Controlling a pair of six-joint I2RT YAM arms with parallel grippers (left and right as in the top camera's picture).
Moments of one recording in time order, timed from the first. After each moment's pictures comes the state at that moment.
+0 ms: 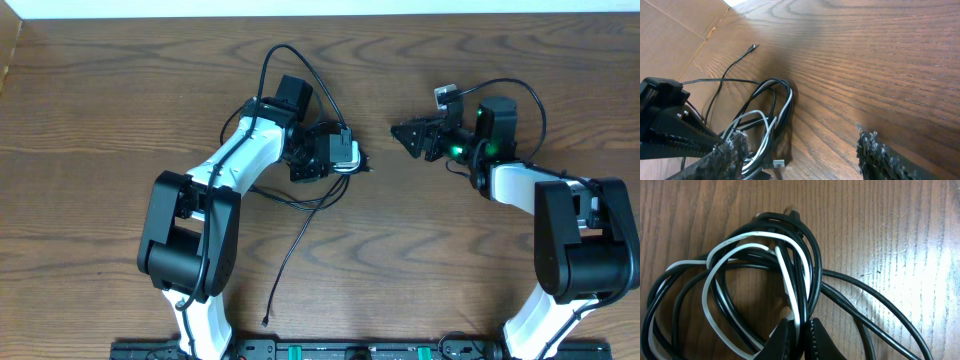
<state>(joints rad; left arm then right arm) -0.34 1.98 1.35 -0.72 0.47 1.19 0.07 1.92 0.86 0.47 -0.81 0.26</state>
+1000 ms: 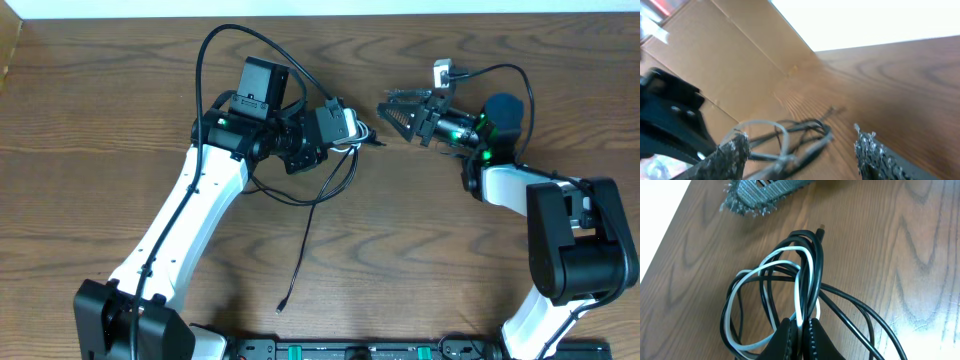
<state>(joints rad) -0.34 1.57 1.35 -0.76 0.55 0.92 0.13 1.92 0.86 1.10 -1.03 0.76</state>
